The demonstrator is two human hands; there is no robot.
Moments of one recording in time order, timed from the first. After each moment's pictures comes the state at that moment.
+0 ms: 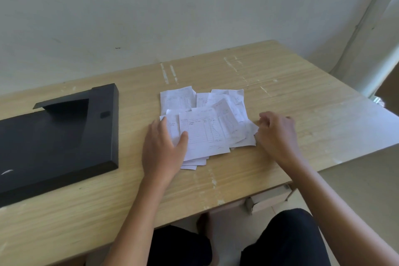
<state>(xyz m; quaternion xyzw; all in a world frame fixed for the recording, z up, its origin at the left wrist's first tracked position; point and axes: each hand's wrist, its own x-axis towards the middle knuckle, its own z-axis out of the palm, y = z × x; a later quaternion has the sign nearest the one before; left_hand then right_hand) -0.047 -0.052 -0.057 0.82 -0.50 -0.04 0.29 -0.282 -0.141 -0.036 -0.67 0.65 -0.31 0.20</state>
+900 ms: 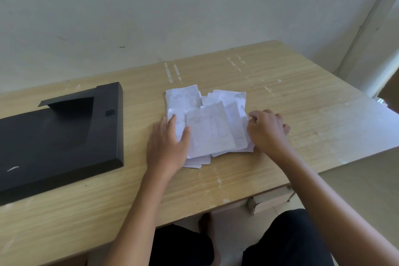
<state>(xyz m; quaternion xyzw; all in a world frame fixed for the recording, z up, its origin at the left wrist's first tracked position) -0.035 -0.059 -0.060 0.82 -0.51 -0.10 0.26 -0.251 -0.144 -0.030 -0.69 0.66 -0.20 0.21</state>
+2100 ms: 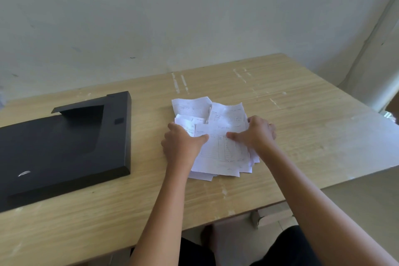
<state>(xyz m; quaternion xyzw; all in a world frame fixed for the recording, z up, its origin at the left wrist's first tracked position) -0.057 -0.092 -0.031 0.87 -0.35 -0.17 0.30 -0.219 -0.172 -0.029 -0.66 0.68 -0.16 0.27</state>
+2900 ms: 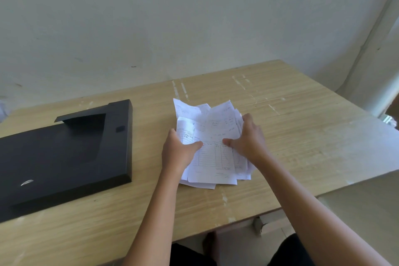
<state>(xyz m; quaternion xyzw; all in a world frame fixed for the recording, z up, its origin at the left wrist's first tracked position) -0.045 -0.080 -0.027 0.79 -0.35 -0.26 0.43 -0.211 -0.154 -0.017 -0.69 0.59 -0.28 0.31</state>
